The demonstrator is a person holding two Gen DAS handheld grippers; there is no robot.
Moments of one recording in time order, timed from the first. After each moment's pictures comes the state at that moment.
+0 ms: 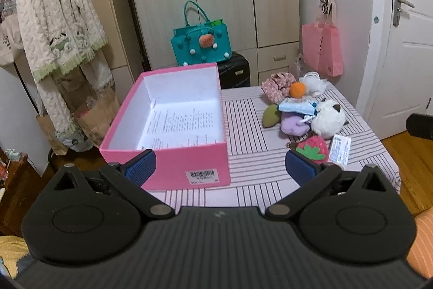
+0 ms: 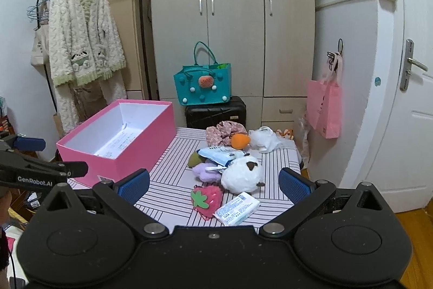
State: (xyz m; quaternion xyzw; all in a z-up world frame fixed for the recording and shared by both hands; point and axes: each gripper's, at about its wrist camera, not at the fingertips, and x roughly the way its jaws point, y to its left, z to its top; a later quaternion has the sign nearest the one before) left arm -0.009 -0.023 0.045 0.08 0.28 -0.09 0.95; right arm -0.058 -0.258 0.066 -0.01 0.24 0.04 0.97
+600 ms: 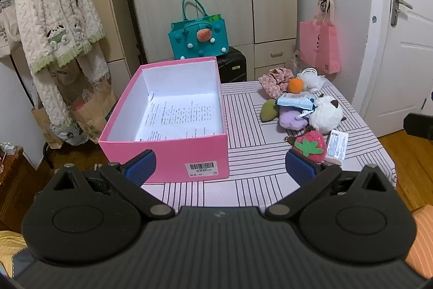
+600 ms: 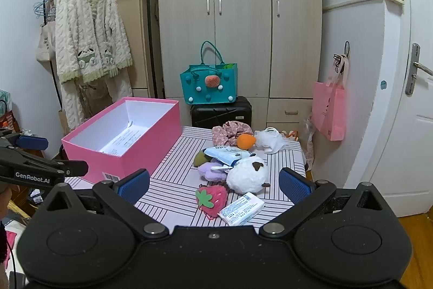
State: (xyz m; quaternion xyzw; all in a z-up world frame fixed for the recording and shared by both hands) left arm -0.009 -0.013 0.041 0.07 0.30 -0.10 0.95; right arm -0.058 -0.256 0.064 -0.02 0.25 0.05 0.97
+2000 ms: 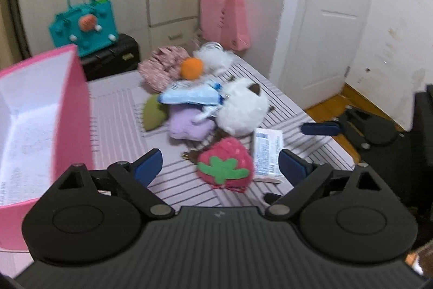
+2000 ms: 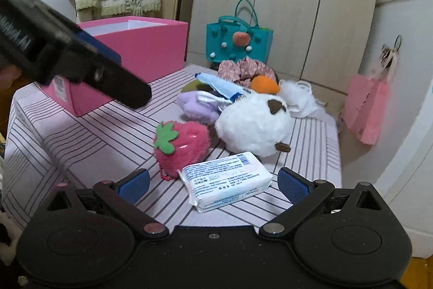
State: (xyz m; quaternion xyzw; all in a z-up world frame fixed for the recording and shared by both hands) left arm 0.098 -0.119 -0.039 0.08 0.33 -0.32 0.88; right arm 0.049 -0.293 -0.092 -0.12 0.29 0.13 0.94
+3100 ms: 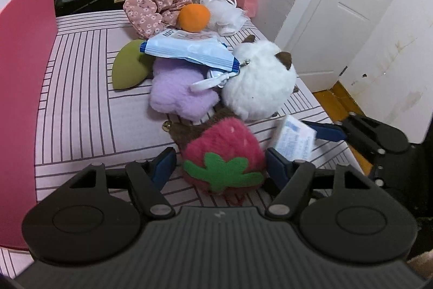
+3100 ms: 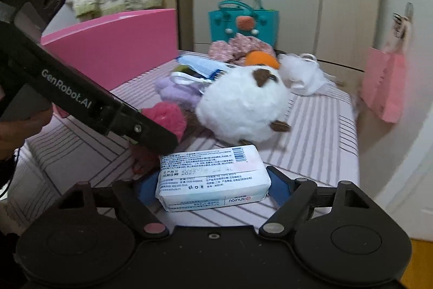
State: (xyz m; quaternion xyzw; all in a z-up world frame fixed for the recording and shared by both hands) left arm 0.162 -0.145 -0.106 0.00 0.43 -0.32 0.84; right arm 0.080 -0.325 -0.111 -0.07 0.32 0.15 0.93
